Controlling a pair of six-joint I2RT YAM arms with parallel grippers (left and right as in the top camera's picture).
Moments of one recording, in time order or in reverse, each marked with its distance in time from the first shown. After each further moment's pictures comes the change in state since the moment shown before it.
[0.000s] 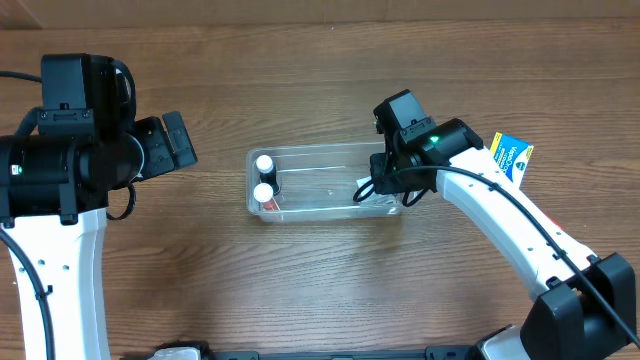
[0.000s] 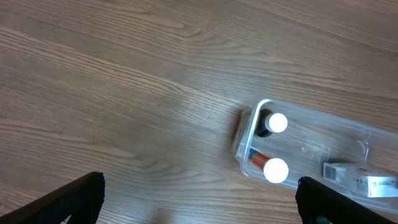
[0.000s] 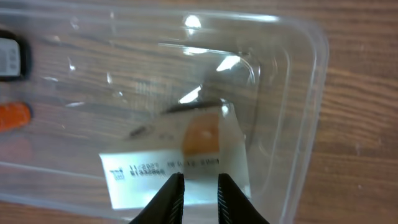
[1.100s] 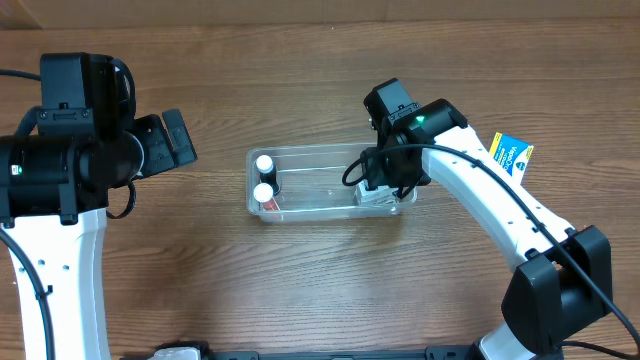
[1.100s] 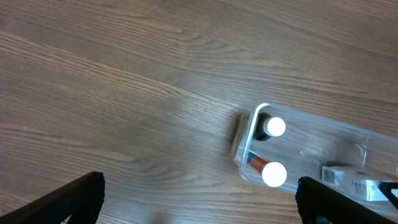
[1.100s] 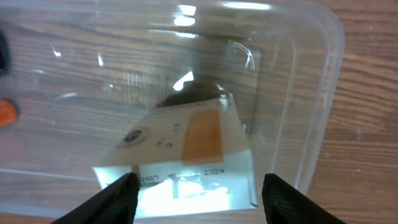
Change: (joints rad) left arm 0.000 0.000 0.000 0.015 0.000 0.000; right arm 0.000 0.123 0.139 -0.132 -0.004 0.026
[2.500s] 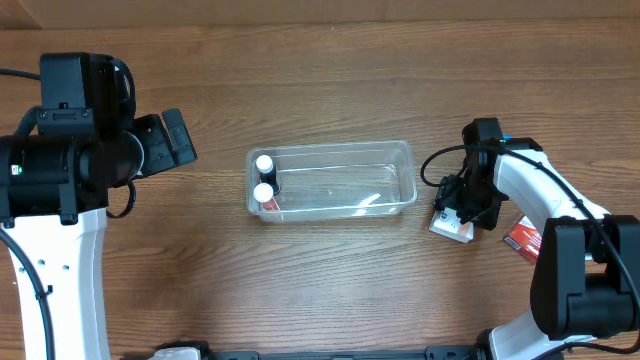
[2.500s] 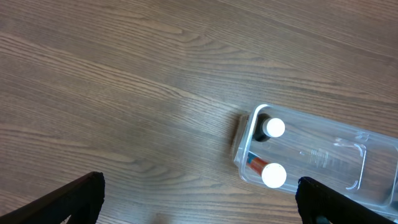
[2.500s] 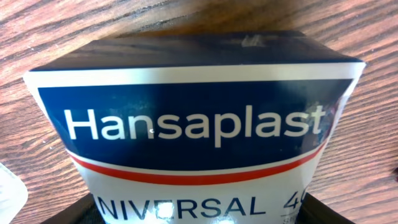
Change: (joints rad) left arm 0.000 0.000 0.000 0.004 0.000 0.000; right arm -0.436 -0.014 -0.426 0.214 -0.033 0.051
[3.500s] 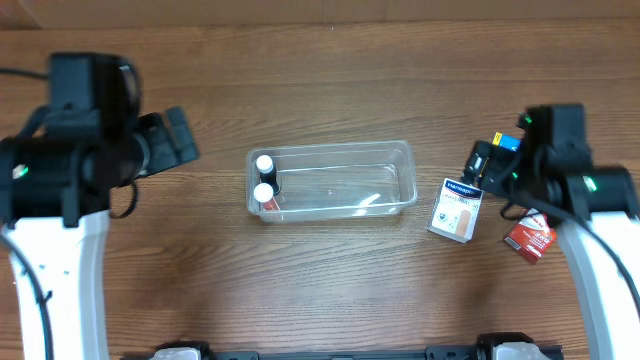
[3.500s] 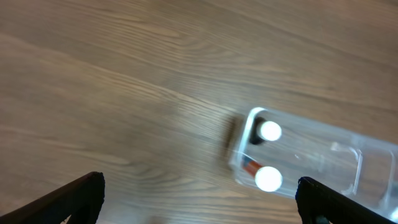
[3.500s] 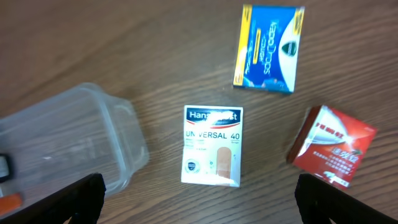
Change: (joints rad) left arm -0.030 -0.002 -0.001 0.010 -0.023 -0.036; right arm 0.000 -0.488 0.207 -0.203 0.075 -0.022
